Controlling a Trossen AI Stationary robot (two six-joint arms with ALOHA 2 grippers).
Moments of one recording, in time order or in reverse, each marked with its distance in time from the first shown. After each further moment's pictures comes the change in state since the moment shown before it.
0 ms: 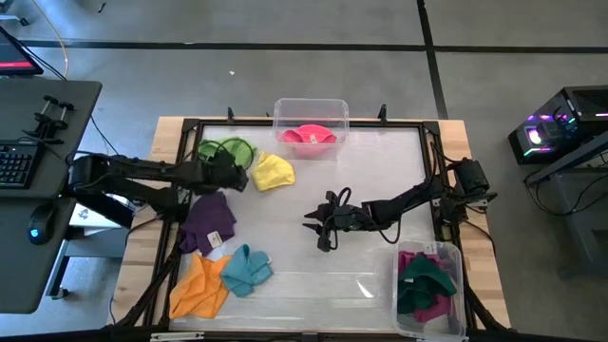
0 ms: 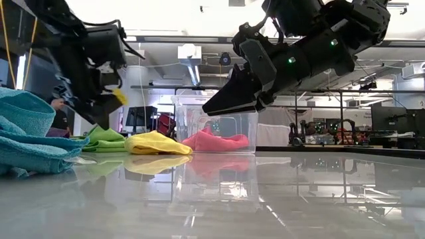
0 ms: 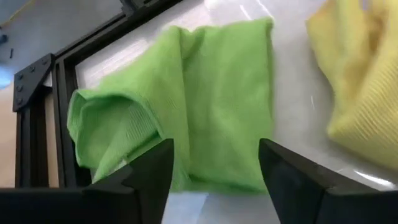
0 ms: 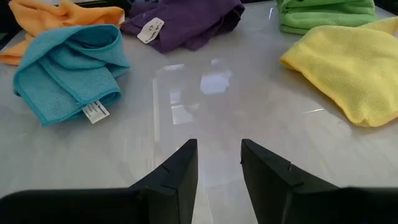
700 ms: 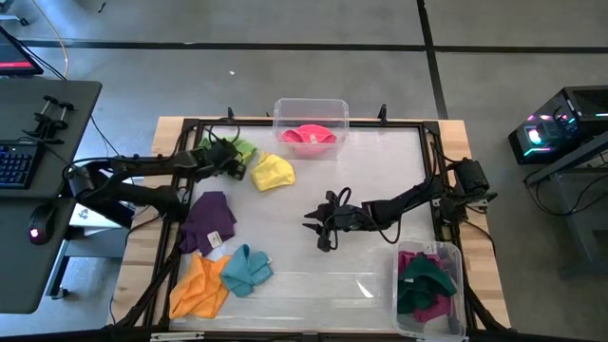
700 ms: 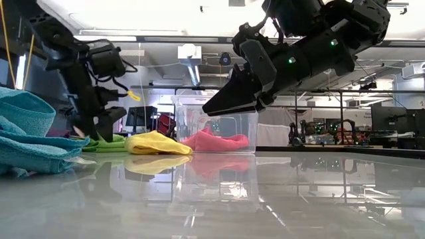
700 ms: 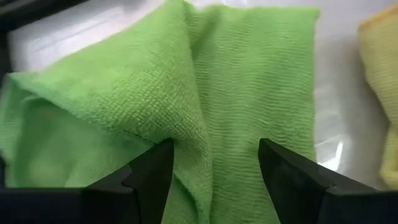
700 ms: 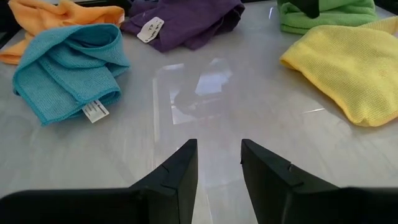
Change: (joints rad) left arm 0.370 0.001 -0.128 0.358 0.329 0.284; right arm 0.000 0.000 0.000 0.000 0.000 -0.001
